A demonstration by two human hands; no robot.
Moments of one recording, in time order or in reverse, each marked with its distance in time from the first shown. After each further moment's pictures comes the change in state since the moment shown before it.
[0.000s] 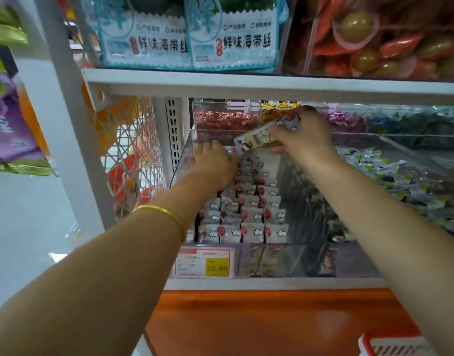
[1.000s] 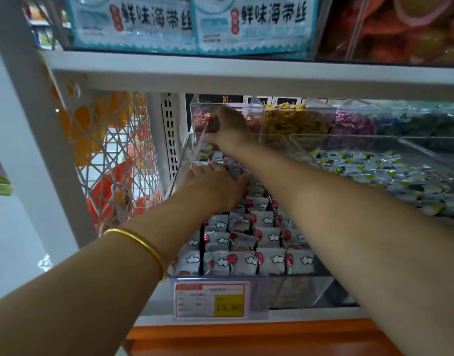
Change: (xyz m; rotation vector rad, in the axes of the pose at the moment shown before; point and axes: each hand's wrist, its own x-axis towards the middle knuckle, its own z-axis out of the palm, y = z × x) left_hand 0.007 -0.009 0.008 0.265 -0.284 -0.052; right_hand 0.088 0.022 0.128 -0.362 -0.256 -0.233
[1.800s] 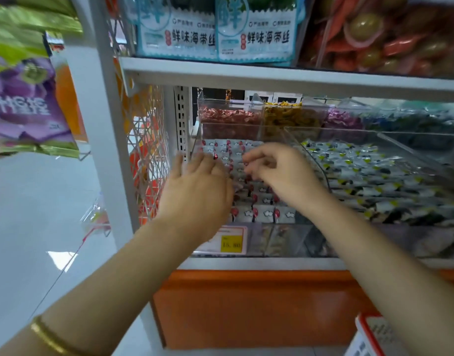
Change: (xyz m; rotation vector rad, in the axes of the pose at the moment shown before) left_hand -0.134 -0.030 0.000 0.069 0.428 0.234; right_hand -0.169 -0.026 -0.067 0.265 -0.022 0.071
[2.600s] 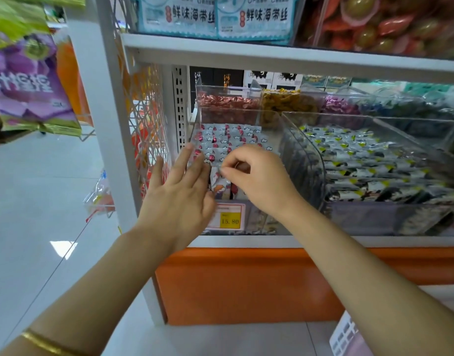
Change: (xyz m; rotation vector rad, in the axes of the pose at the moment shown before) left_hand -0.044 -0.016 0.020 0.143 -0.038 0.040; right_hand -0.036 -0.020 0.030 -0.121 -0.001 -0.178
